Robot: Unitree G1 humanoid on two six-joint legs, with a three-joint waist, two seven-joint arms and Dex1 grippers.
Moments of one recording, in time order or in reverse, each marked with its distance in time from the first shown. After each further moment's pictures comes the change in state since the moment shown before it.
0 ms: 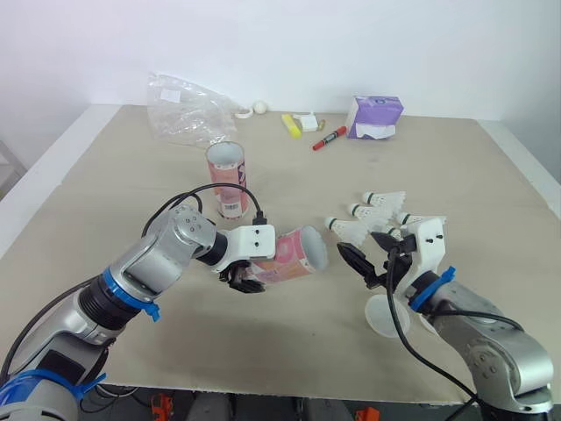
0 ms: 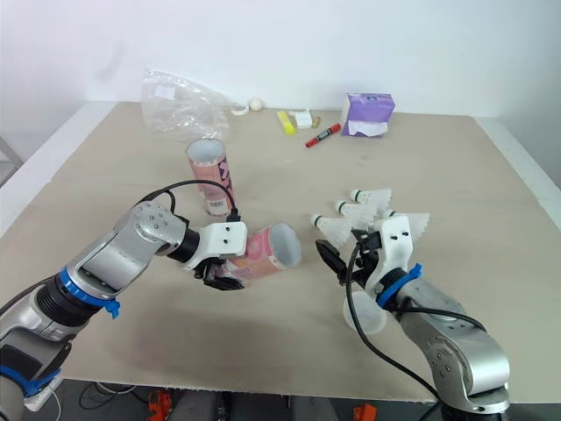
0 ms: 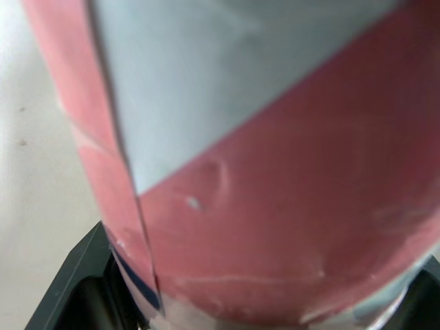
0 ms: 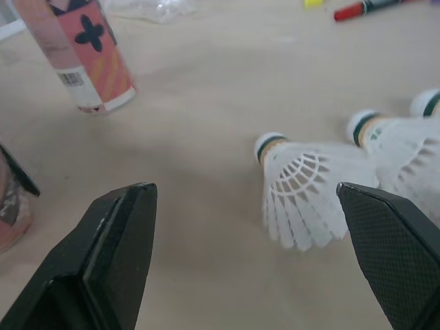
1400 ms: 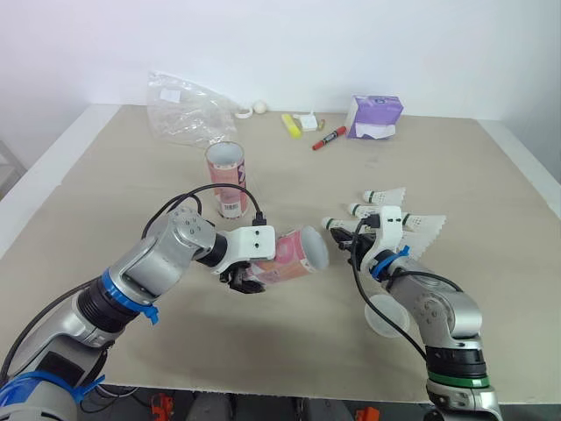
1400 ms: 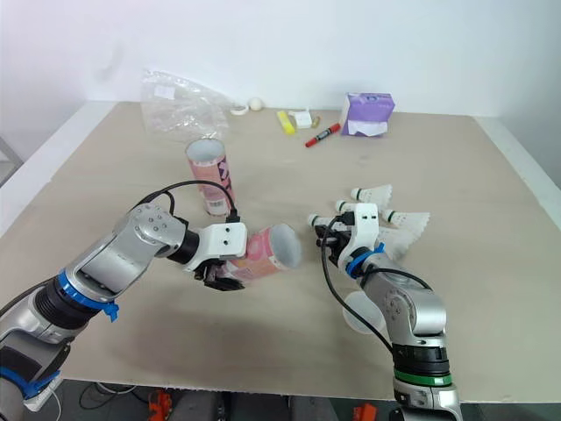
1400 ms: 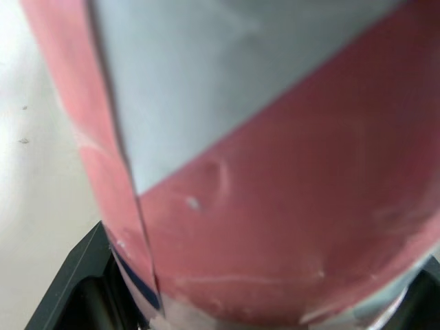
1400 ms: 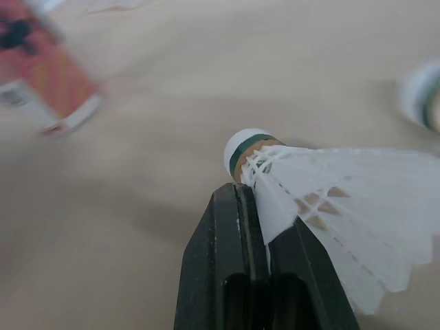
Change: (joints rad) left arm 0.013 0.003 0.001 -0.026 -0.001 0.017 0.023; right arm -0.241 0.098 0.077 0.289 -0.098 -0.003 0.055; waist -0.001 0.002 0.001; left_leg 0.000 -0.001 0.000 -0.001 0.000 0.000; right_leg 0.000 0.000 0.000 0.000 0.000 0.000
